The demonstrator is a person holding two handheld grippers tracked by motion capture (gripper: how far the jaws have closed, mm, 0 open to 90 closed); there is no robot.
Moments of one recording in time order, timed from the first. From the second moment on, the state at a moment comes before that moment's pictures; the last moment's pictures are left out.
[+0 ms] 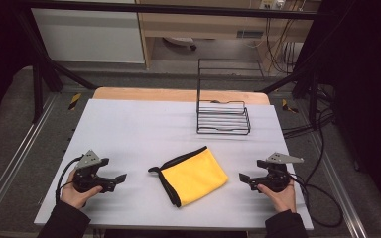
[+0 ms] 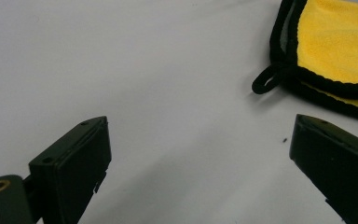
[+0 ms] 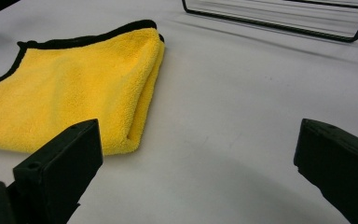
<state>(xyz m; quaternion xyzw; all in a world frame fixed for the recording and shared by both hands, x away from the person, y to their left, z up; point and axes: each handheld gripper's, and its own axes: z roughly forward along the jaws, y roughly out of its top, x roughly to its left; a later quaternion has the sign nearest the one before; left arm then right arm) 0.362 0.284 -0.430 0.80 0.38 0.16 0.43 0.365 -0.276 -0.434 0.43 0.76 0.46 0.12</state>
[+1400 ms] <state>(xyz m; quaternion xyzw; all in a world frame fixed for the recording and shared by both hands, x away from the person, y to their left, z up) 0.377 0.211 -0.414 0.82 0.38 0.14 0.41 0.362 -0.204 -0.435 0.44 0.78 0.43 0.12</state>
